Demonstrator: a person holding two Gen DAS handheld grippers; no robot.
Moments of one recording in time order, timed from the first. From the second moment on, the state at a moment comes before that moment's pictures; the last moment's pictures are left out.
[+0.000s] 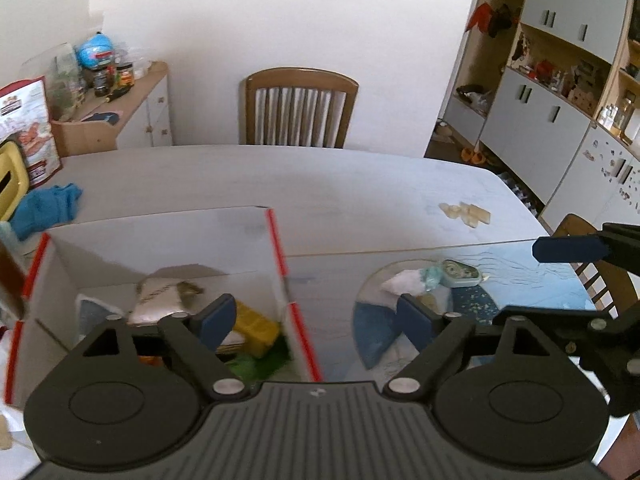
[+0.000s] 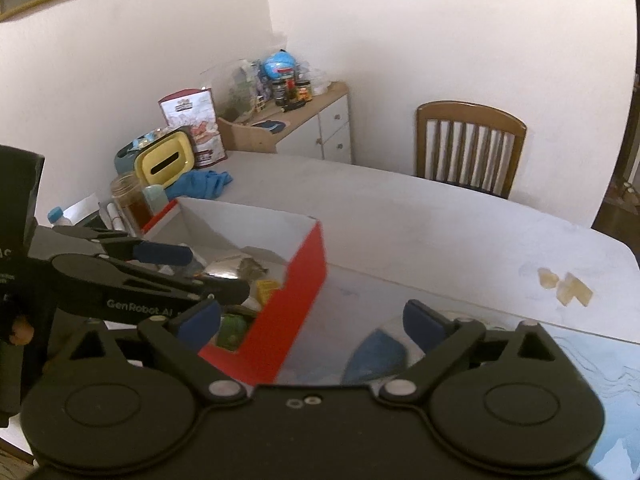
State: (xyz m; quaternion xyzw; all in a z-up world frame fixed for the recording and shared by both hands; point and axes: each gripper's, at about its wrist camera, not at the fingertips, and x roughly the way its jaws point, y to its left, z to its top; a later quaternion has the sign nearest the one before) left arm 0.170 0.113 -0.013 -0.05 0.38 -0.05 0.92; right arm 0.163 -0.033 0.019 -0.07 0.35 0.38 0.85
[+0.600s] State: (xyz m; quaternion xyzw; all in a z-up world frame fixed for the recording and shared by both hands) left arm 0.204 0.016 -0.065 -0.07 0.39 -0.08 0.91; right arm 0.228 -0.151 -0.030 -0.08 0.36 0.32 0.87
